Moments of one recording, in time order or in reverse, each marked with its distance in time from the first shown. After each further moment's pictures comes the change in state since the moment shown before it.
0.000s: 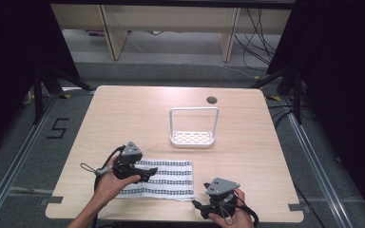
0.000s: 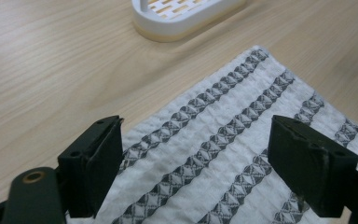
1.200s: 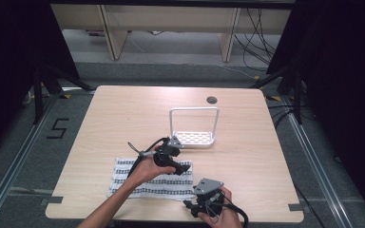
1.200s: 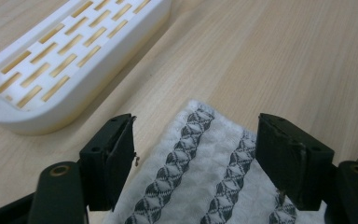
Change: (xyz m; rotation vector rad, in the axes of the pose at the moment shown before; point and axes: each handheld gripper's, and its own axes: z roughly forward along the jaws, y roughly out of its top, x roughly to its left) left arm -0.038 0.060 0.092 0.132 -0.181 0.228; right arm 0.014 0.009 0.030 0.062 -0.007 -0.006
